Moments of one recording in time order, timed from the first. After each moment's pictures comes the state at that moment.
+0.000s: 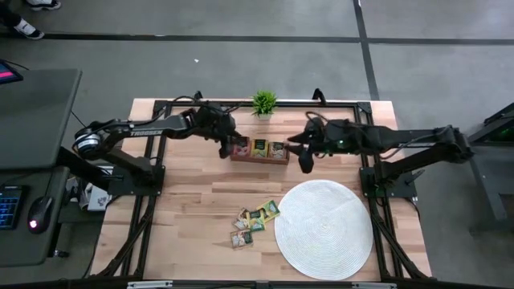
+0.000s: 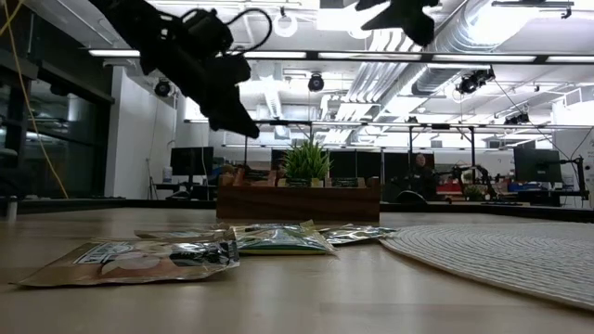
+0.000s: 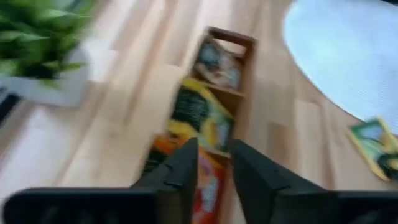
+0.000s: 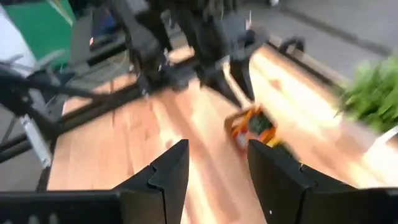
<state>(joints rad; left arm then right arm) 0.44 1.38 0.83 -0.12 0.27 0.10 -0.02 1.15 1.04 -0.32 0.17 0.43</state>
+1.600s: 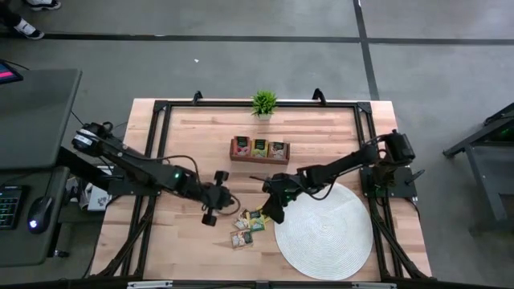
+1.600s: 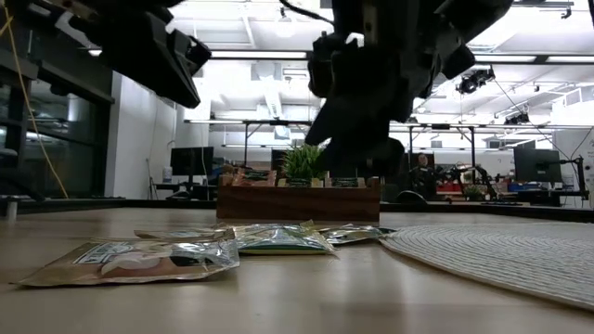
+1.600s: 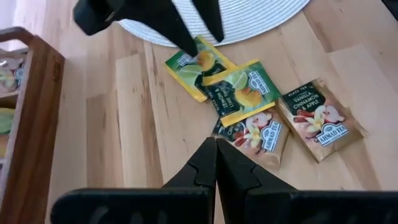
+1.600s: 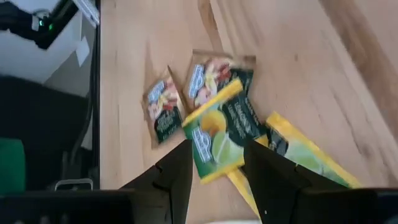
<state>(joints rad) -0.40 1.36 0.83 -0.27 -0.23 -0.03 0.18 1.80 0.97 0.14 -0.24 0.71</state>
